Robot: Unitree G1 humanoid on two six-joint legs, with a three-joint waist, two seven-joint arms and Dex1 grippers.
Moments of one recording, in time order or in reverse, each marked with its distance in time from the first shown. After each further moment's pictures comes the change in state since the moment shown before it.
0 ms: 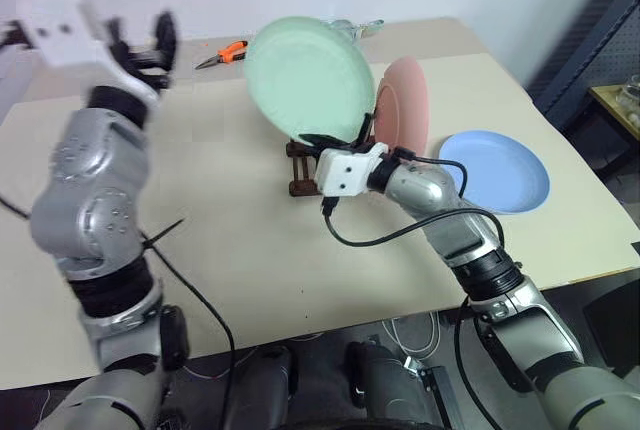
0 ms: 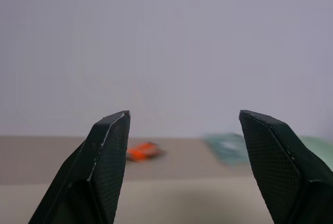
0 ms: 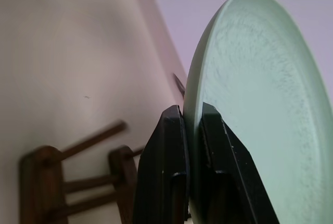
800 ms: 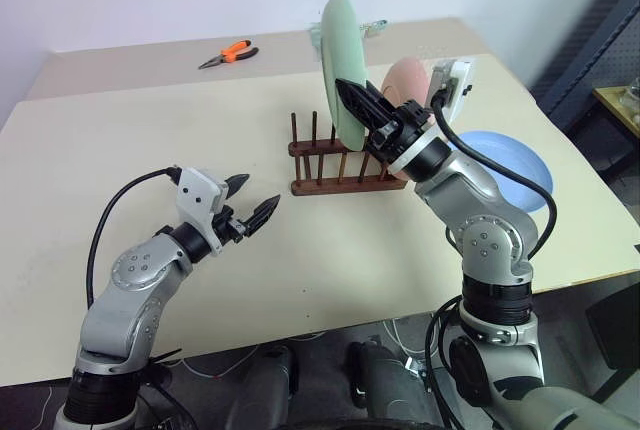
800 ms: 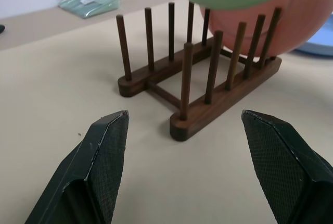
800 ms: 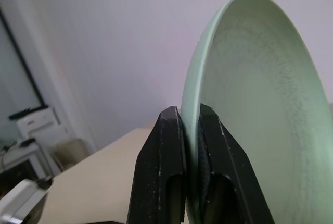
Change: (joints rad) left arm 0.504 0.014 -0.313 -0.040 -0.025 -0.214 -0.511; right arm 0.080 0.244 -0.401 -0.353 1.017 0.800 -0.193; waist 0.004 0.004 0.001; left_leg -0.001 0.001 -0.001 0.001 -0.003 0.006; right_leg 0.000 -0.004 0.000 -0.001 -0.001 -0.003
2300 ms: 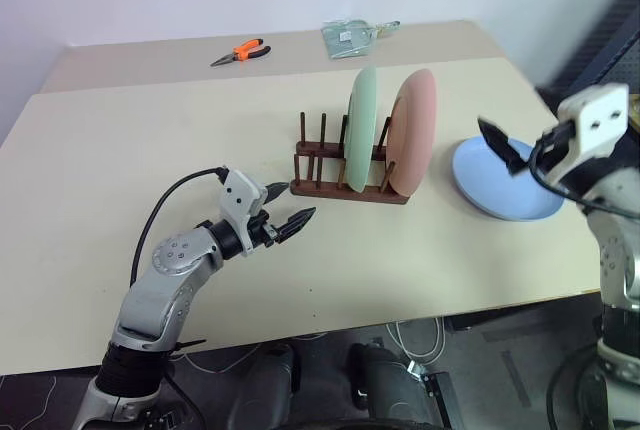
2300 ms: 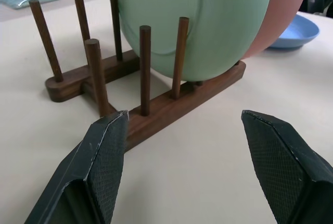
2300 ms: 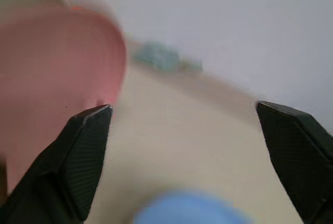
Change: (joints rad) left arm -0.093 -0.036 -0.144 0.118 0.030 -0.020 -0.101; right arm 0.336 -0.556 -0.234 0.098 -0.447 -0.252 0.201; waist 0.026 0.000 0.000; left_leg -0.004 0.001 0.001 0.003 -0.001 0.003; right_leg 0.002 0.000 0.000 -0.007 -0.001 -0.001
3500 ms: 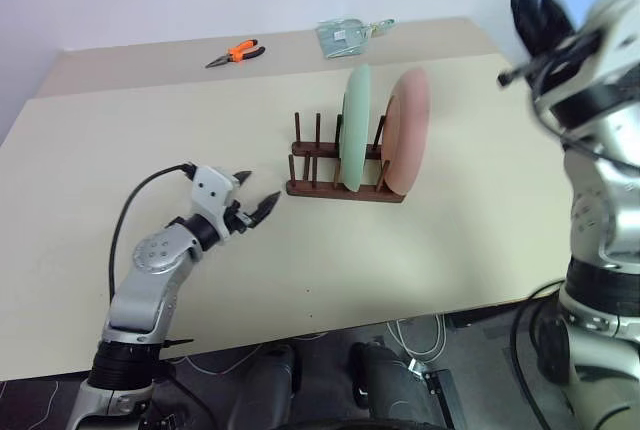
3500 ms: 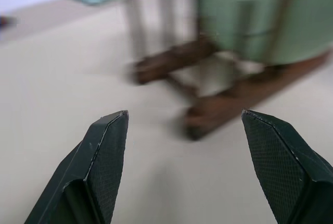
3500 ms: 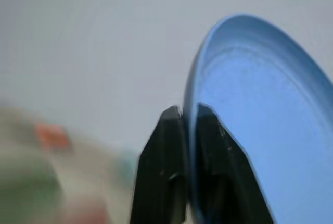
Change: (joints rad) left arm -0.001 0.019 0.113 0.165 0.116 -0.173 0.087; right arm -0.444 0.126 0.057 -0.207 0.158 0.043 -0.185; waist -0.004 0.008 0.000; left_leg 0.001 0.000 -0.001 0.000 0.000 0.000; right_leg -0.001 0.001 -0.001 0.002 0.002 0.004
